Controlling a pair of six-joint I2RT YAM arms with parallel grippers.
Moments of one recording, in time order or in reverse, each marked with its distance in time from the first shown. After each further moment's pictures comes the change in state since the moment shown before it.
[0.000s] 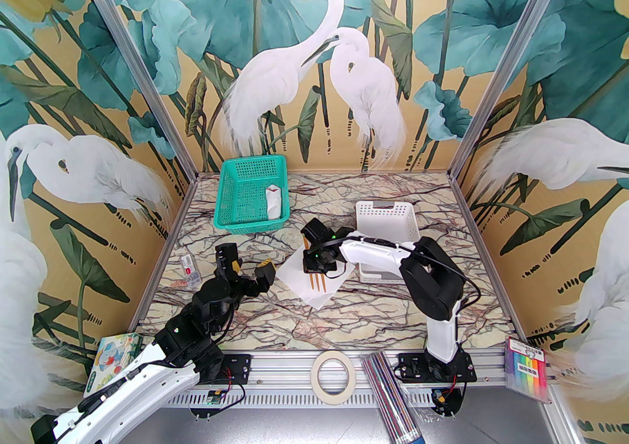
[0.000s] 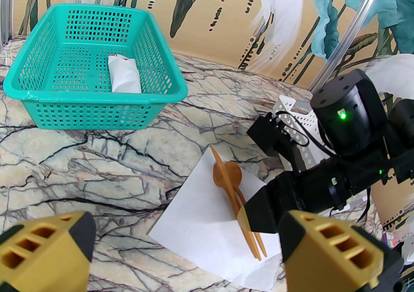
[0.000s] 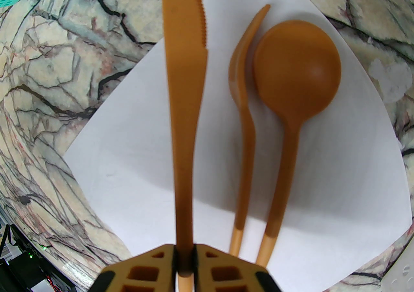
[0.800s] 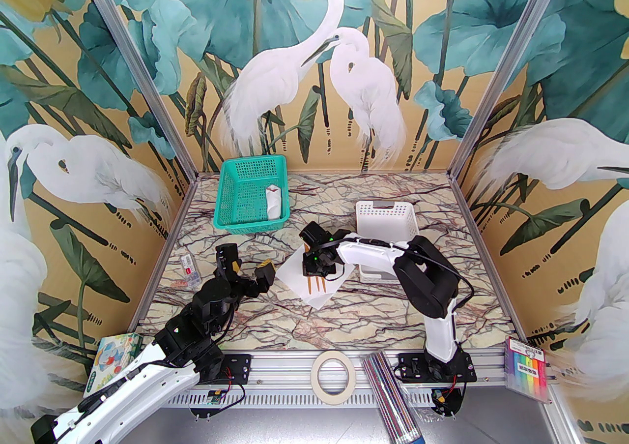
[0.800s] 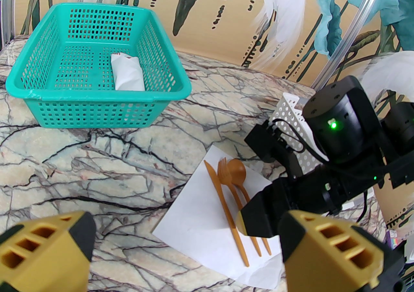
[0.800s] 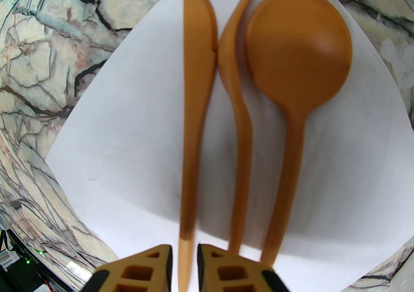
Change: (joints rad) left arm 0.000 0.000 0.000 -0.013 -0.003 0.009; right arm 0.007 0.026 -0.009 0.008 0.004 0.030
